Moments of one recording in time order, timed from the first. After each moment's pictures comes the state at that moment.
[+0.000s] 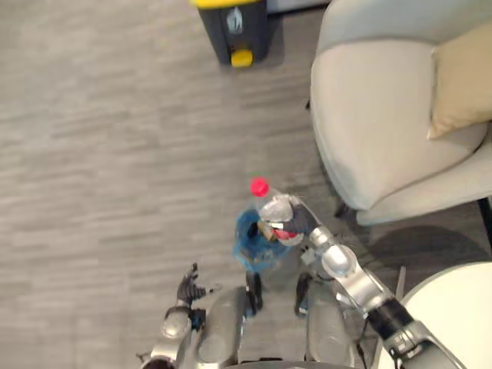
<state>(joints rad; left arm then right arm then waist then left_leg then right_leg) -0.13 0.14 -0.06 0.80 -0.20 -0.25 0.21 -0.44 -0.31 0.45 0.31 -0.25 -0.23 -0.15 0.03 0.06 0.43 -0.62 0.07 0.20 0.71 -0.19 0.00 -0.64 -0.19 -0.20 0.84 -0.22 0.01</state>
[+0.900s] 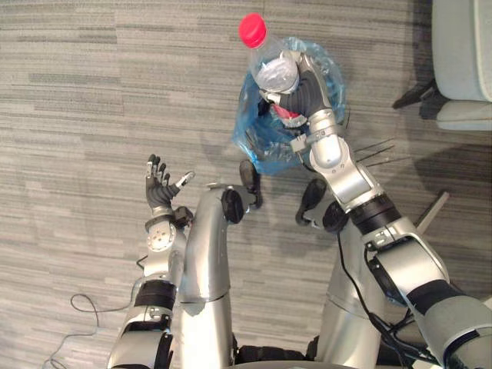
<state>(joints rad) -0.36 0.16 0.08 0.49 -0.36 -0.29 0.26 -1.00 -0.29 0.36 0.58 -0.27 -0.13 -0.31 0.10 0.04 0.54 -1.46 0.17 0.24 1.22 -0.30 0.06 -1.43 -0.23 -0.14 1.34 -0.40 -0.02</state>
